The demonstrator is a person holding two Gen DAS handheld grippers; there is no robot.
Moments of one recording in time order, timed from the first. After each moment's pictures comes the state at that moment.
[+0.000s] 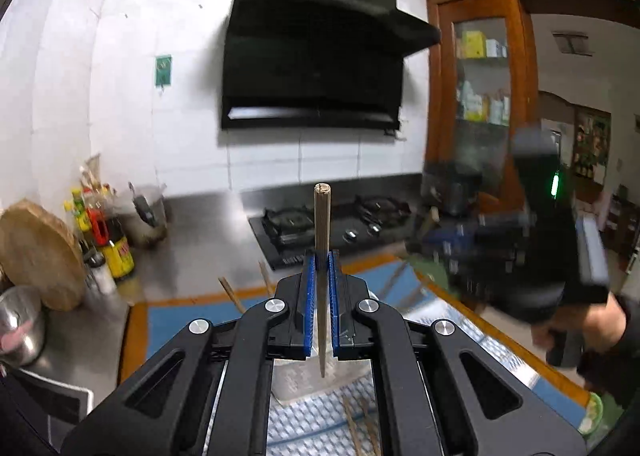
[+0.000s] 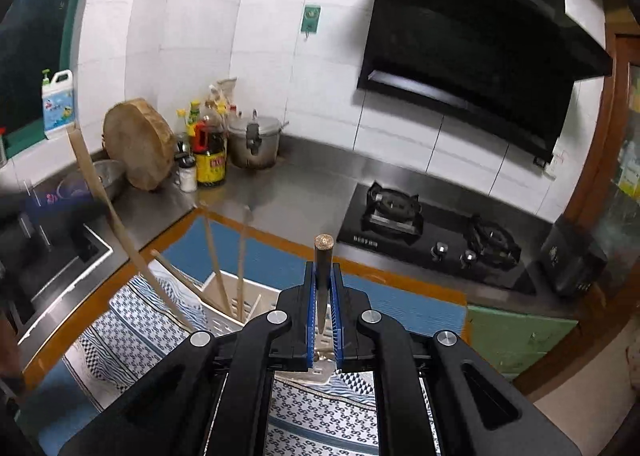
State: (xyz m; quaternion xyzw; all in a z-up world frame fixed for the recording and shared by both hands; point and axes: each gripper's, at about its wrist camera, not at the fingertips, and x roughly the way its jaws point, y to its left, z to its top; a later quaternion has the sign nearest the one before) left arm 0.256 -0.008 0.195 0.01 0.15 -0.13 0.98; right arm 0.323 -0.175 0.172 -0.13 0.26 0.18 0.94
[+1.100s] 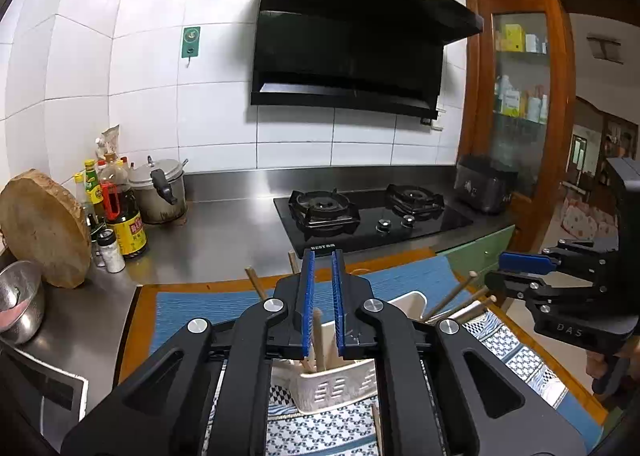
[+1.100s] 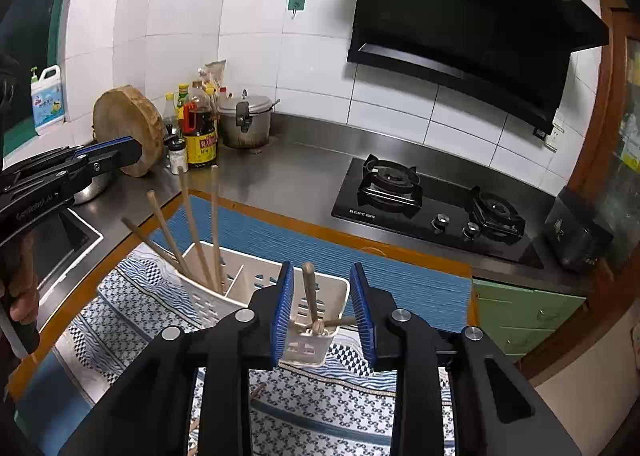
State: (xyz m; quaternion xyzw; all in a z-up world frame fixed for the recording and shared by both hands) left arm 0.310 0.014 0.158 -0.02 0.18 -0.09 0.98; right arm 0.316 -0.199 0.143 -0.11 0.28 0.18 0.94
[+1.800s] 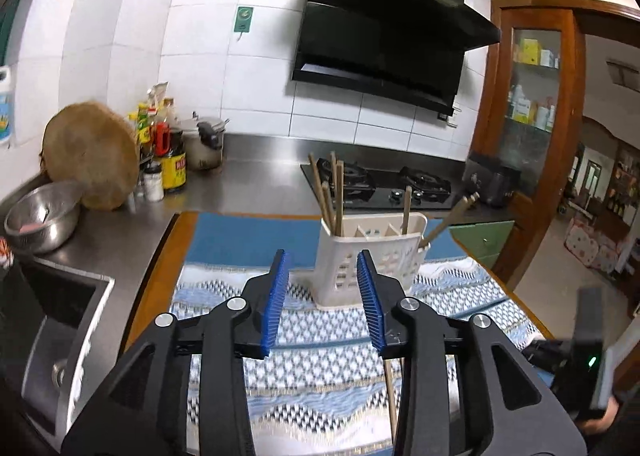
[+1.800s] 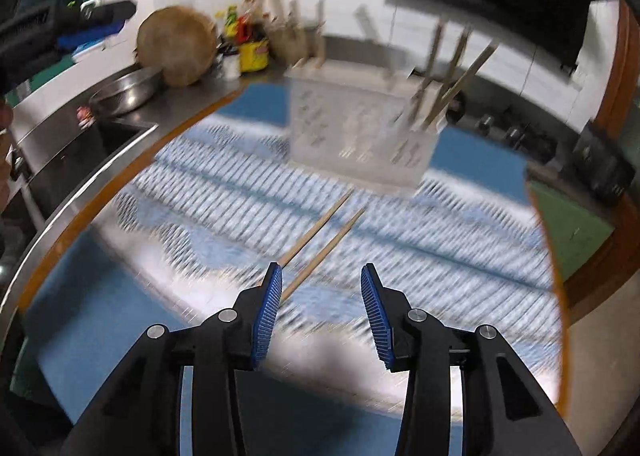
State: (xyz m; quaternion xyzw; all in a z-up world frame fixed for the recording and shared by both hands) left arm 0.158 0.073 0.092 -0.07 0.20 -0.06 0.97; right arm 0.162 -0.158 -0.012 -0.11 0.39 0.22 0.89
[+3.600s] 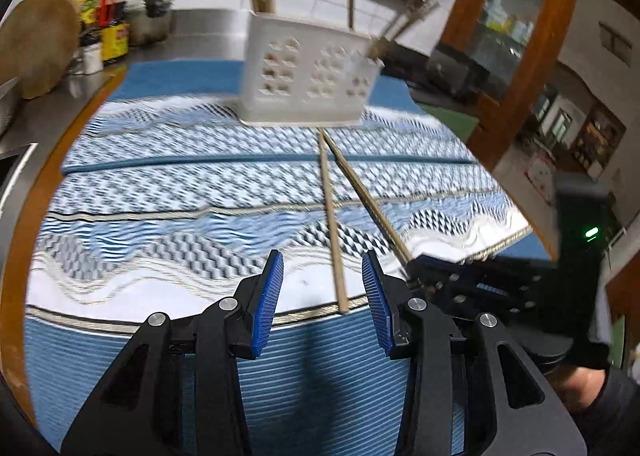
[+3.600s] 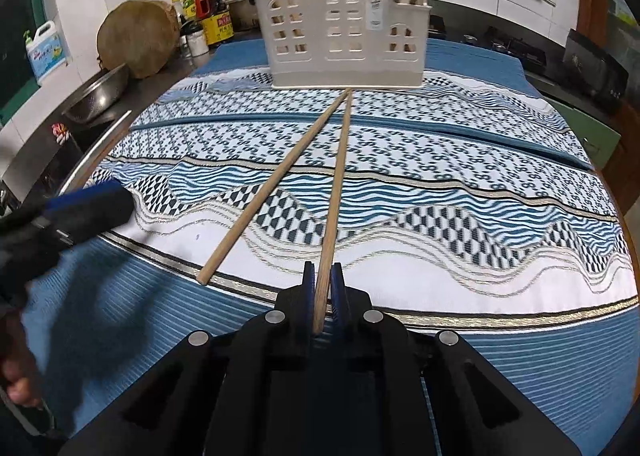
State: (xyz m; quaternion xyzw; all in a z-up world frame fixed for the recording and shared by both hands) left arm 0.147 0.002 -0.062 -0.08 0.39 -0.15 0.91; right arm 0.155 -0.172 -0.081 -0.02 0.43 0.17 0.88
